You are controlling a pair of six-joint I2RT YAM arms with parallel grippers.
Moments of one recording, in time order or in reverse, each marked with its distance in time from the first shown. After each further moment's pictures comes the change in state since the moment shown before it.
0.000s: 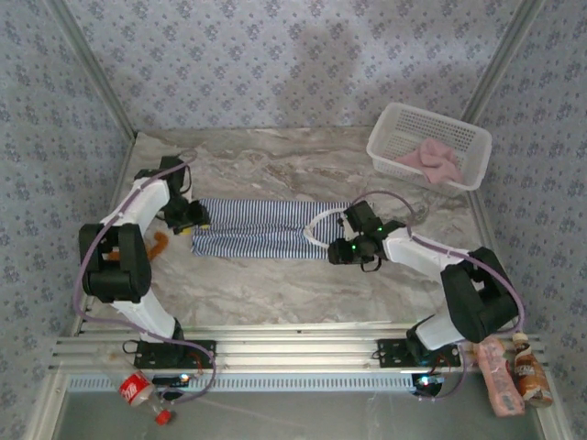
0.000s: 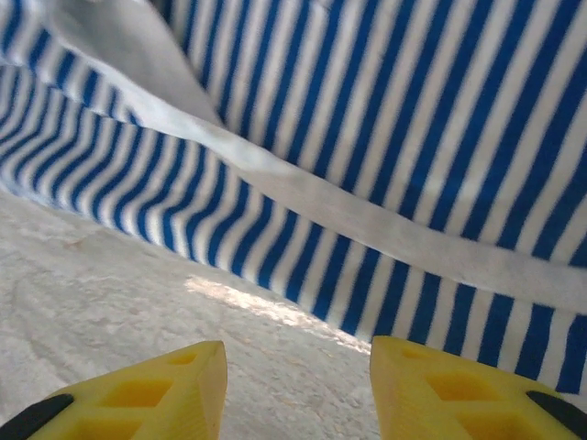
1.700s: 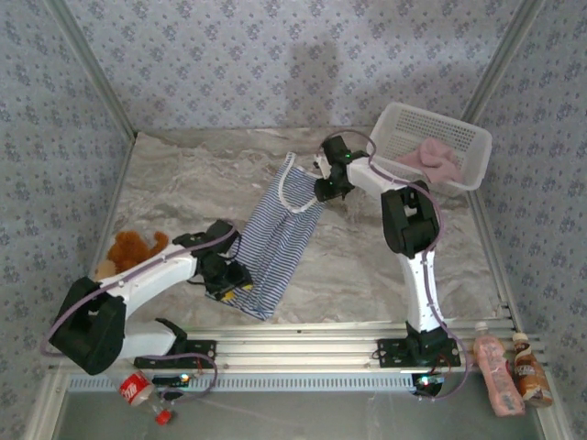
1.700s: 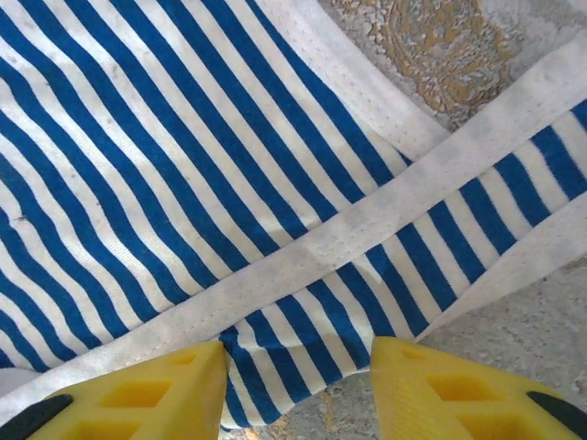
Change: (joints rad) left arm -0.505 -0.438 -0.567 0.162 0.148 -0.657; right arm -0.138 0.781 1.011 -0.229 0.129 -0.490
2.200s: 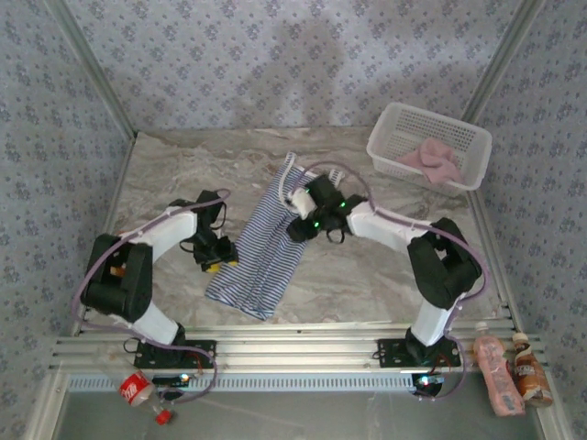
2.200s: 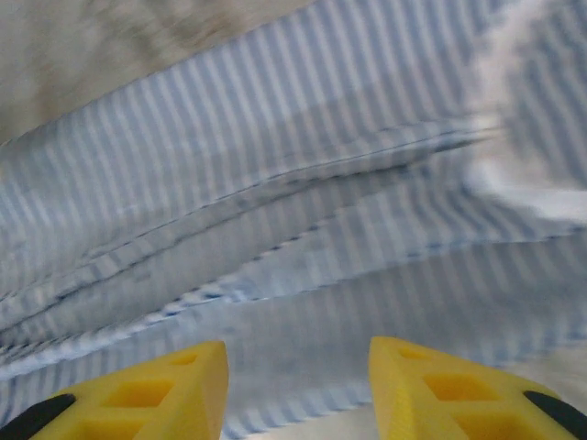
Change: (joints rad) left arm 0.252 0.340 0.237 -0.089 -0.053 0.450; right arm 0.307 -0.507 -0.631 0.332 -0.219 0.045
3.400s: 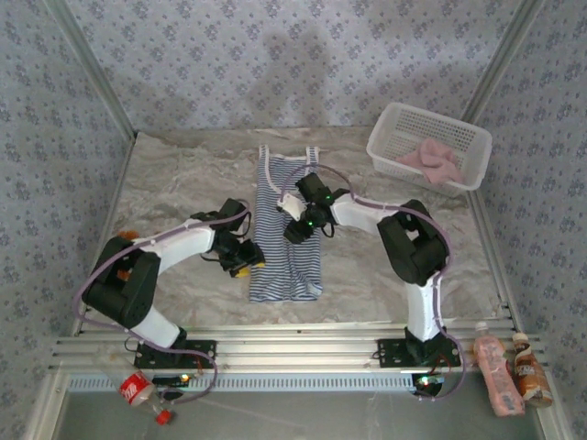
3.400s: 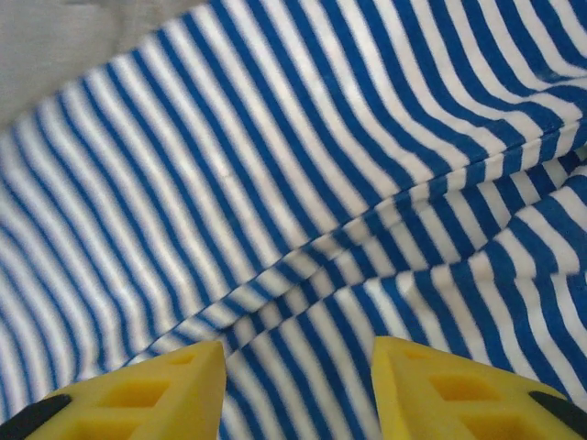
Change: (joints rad) left arm -0.205 -0.061 -0.087 0.246 0.109 -0.356; right arm -0.055 0.214 0.154 -0.053 -0.034 -0.313
